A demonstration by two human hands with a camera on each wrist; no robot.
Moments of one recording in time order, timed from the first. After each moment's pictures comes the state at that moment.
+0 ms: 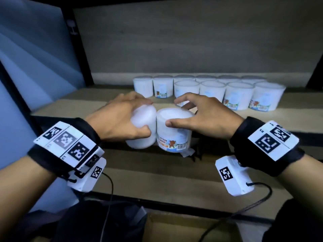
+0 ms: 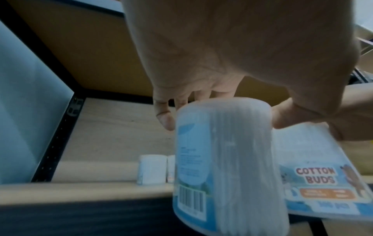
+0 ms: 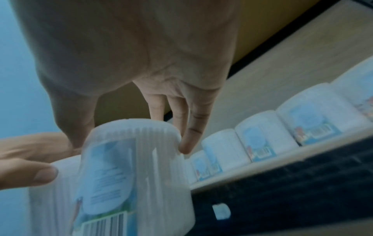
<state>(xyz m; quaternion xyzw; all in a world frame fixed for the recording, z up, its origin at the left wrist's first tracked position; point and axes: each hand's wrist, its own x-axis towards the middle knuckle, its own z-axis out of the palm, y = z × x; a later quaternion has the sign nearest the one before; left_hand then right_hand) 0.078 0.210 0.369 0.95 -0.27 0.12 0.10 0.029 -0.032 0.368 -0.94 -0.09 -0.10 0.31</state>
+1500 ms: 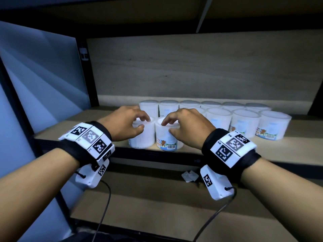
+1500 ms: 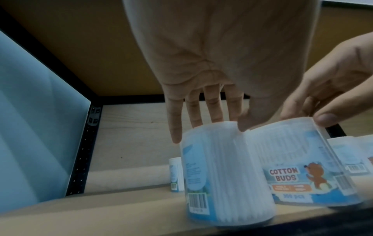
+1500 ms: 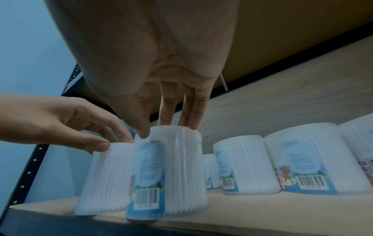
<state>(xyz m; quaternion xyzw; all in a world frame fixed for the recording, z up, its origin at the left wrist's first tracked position) 0.170 0.233 0.392 0.92 -0.33 0.17 0.08 0.100 0.010 0.388 -0.95 -0.14 -0.21 0.17</state>
